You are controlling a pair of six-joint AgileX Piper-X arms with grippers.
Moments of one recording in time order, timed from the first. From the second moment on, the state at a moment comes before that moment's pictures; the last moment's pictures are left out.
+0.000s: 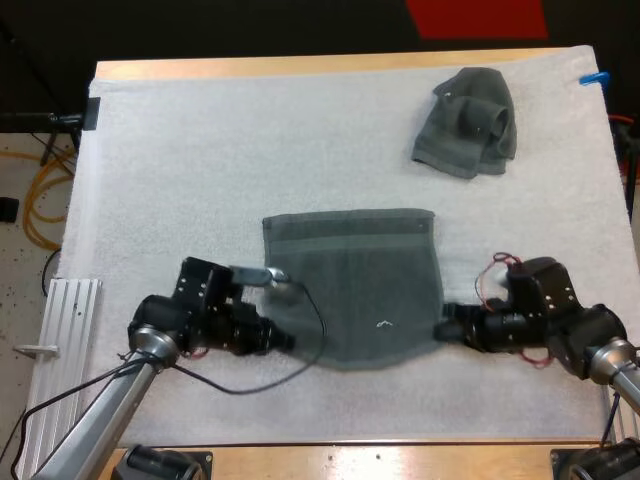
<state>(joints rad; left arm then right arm) -0.26 1.16 -0.56 0.75 0.57 -1.88 0.41 1.13 -0.49 0.48 -0.61 -1.06</state>
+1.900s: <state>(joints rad) 0.00 1.59 -0.64 -0.01 0.85 -2.12 0.41 1.57 -0.68 -0.14 -0.21 -0.79</state>
